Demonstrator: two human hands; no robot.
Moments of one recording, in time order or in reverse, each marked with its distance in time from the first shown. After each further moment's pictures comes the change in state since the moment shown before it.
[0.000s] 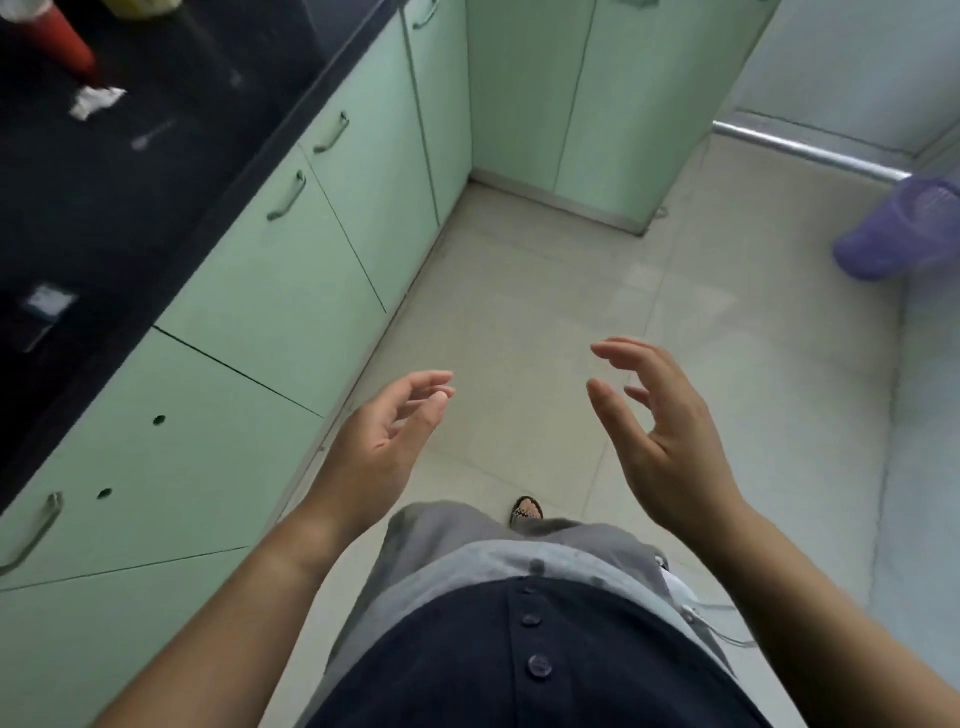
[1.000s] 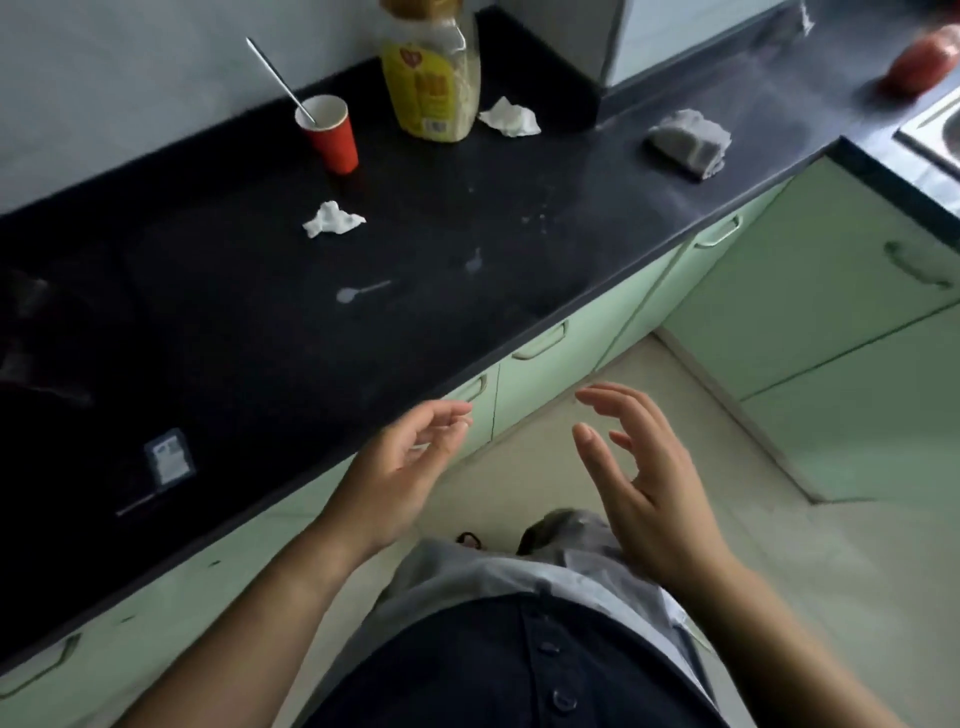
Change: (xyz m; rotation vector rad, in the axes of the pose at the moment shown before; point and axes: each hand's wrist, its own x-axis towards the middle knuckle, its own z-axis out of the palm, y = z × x) left_hand 0.307 0.032 -0.241 -0.175 0.410 -0.146; right_hand 0.449 -0.113 0.186 -0.008 -0.505 -0.290
